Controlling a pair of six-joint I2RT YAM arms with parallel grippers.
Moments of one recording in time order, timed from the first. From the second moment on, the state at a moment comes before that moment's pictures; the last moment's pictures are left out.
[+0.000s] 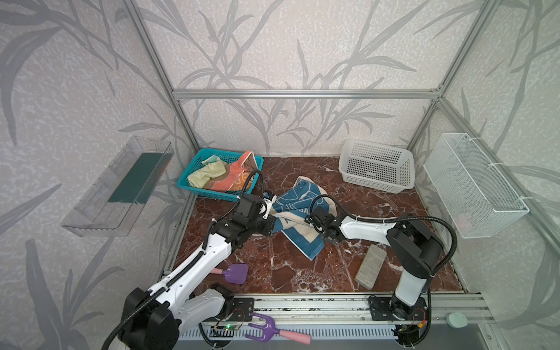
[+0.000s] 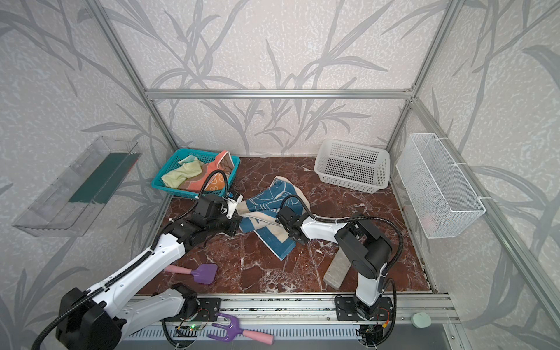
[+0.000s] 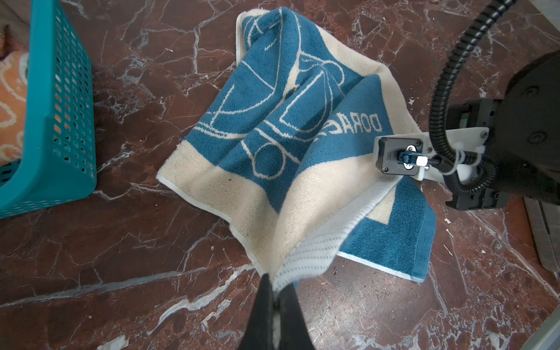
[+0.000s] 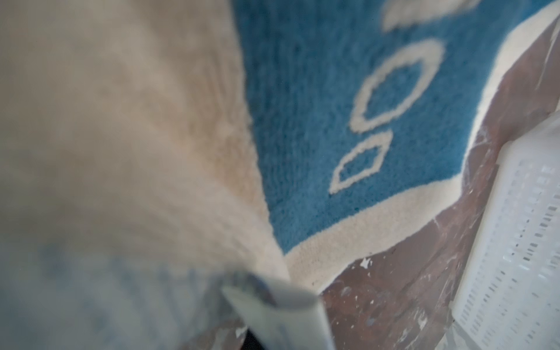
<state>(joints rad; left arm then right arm) -0.45 1.07 0.79 -0.50 0.09 -0.05 0.79 1.80 1.00 -0.48 0.47 -0.36</state>
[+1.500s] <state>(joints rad) -0.42 1.61 2.51 -0.70 0.17 0.21 0.72 1.59 2.55 -0.70 0.59 -0.72</state>
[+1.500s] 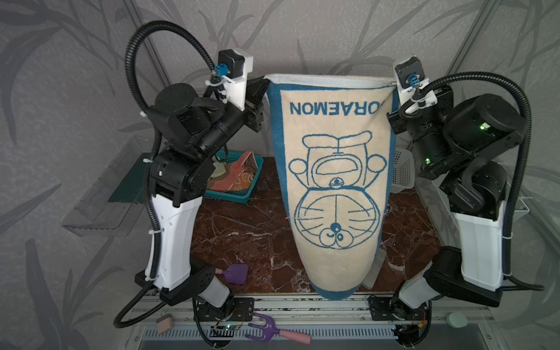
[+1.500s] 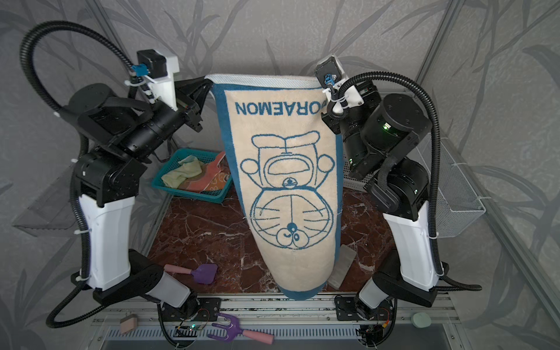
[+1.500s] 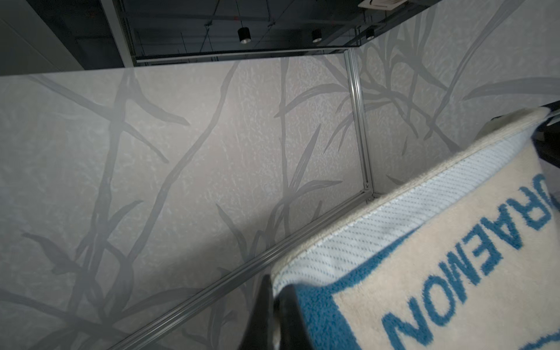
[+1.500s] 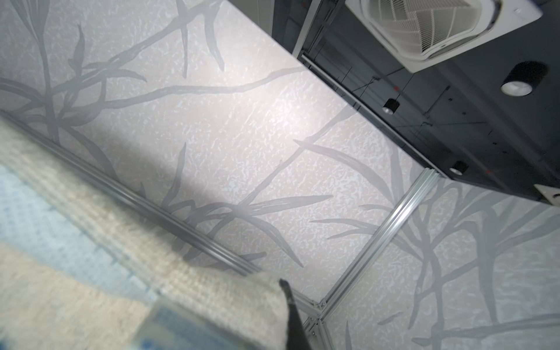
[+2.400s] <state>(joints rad) -0.34 1.39 2.31 -0.68 0.39 0.13 0.23 1.47 2.53 -0.98 -0.48 -0.01</state>
